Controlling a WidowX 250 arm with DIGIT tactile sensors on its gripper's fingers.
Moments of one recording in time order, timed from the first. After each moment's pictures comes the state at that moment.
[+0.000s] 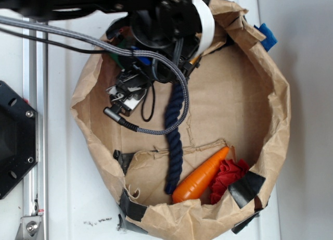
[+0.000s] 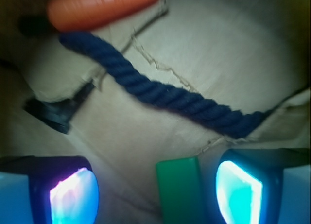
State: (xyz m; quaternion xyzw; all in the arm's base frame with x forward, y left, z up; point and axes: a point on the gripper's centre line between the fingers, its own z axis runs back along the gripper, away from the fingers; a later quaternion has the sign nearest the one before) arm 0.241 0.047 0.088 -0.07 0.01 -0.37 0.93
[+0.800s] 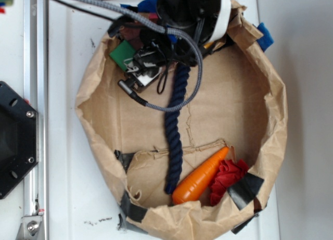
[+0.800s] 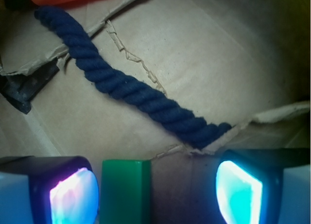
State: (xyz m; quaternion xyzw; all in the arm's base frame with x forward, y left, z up) arm 0.259 0.074 0.077 -0.06 0.00 -0.42 0.90
